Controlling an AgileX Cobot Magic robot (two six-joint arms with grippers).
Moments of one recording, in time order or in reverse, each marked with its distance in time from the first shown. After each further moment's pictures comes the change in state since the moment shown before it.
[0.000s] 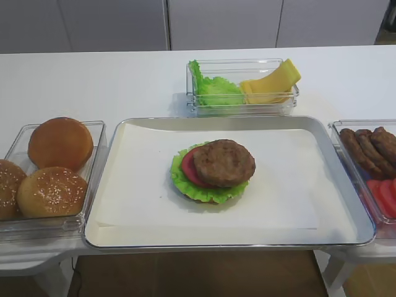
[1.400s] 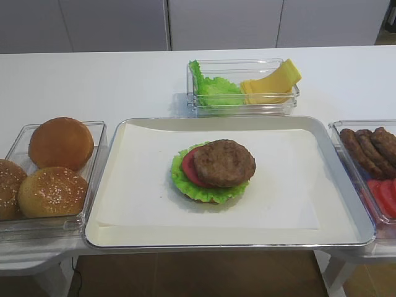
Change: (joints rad) left arm 0.000 0.000 0.000 0.000 0.000 0.000; right arm 0.000 -1.224 0.736 0.227 -0.076 -0.218
